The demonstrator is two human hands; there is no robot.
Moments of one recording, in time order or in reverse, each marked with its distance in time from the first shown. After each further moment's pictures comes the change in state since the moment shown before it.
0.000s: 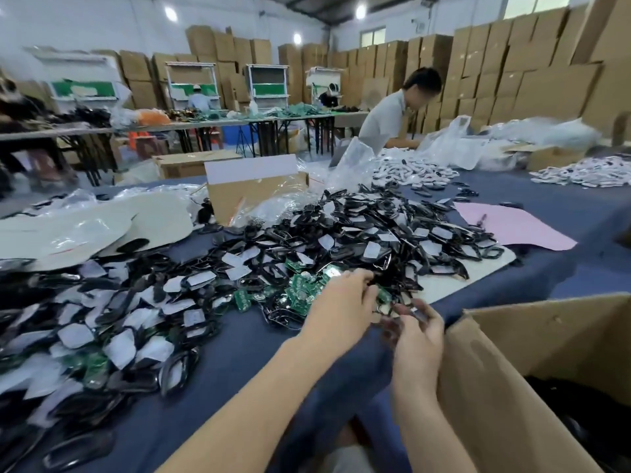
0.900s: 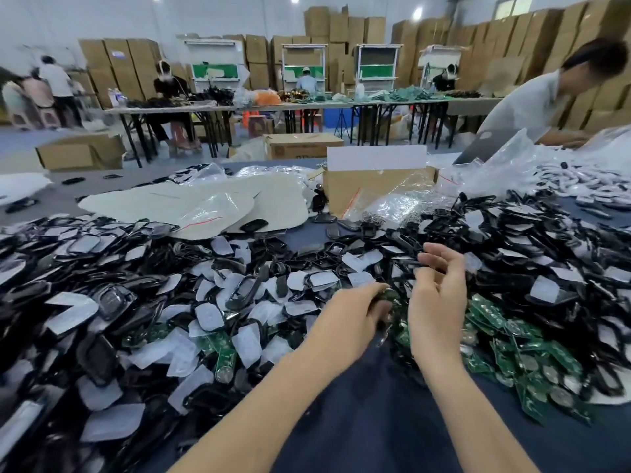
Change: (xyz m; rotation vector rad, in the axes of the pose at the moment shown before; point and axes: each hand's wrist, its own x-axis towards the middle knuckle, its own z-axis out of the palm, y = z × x) left_hand -0.027 -0.156 -0.096 -0.036 0.188 -0.150; right_hand -0.004 0.064 0.183 -0.325 -0.417 -0.272
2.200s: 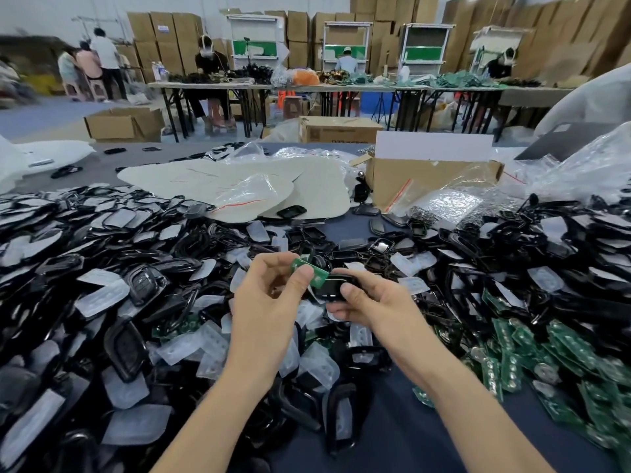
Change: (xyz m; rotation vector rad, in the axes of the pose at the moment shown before) left_hand -0.049 -0.066 -0.087 -0.622 0.686 -0.281; right_hand -0.018 0.030 0.088 0.205 -0.883 0.329
